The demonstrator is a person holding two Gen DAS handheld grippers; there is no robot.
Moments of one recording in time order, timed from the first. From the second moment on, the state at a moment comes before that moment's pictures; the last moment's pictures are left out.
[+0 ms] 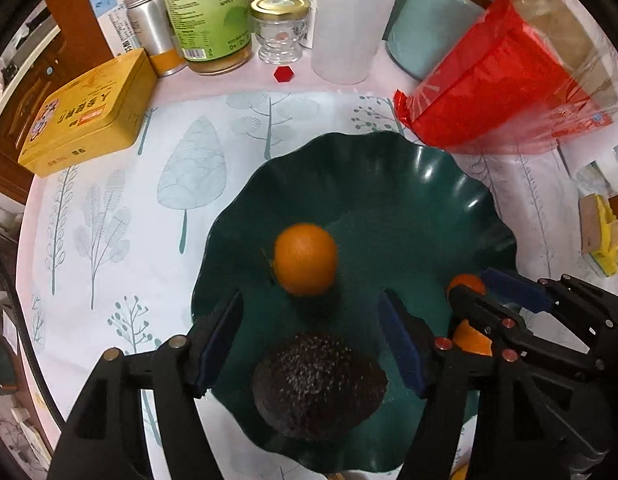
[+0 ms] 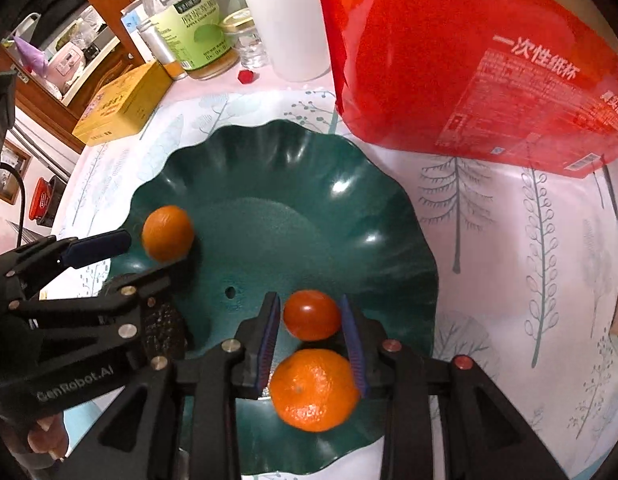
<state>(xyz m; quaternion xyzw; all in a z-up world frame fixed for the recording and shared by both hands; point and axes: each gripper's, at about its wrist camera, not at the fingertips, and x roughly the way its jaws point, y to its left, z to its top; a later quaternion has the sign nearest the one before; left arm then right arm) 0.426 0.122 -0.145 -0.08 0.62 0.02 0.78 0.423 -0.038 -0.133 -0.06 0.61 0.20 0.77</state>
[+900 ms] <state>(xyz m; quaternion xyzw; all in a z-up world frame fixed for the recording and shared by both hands) 0.277 0.114 0.062 -0.03 0.53 0.00 0.85 0.292 -0.072 0.068 -0.06 0.51 0.21 0.83</state>
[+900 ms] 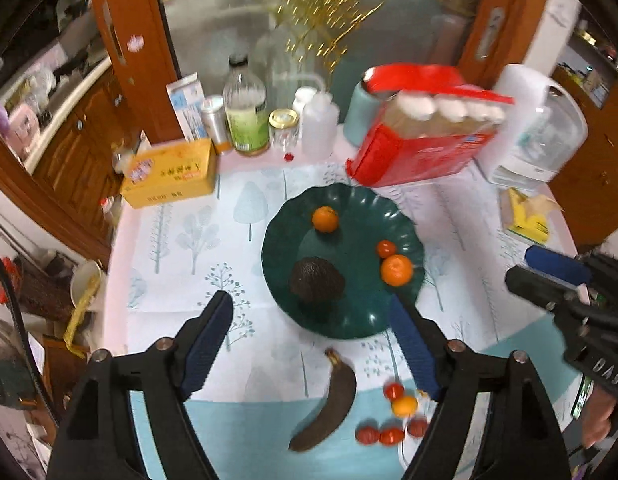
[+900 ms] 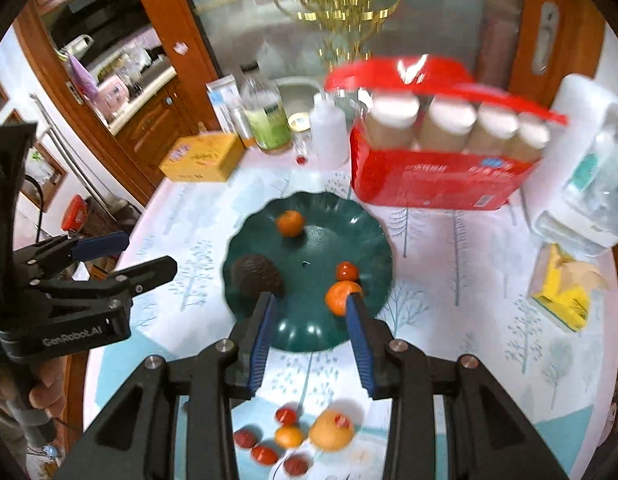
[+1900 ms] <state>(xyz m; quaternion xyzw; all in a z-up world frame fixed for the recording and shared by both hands) 0.128 0.088 0.034 0.00 0.49 -0.04 0.87 0.118 -0.109 0.045 -0.10 0.46 0.23 0.85</state>
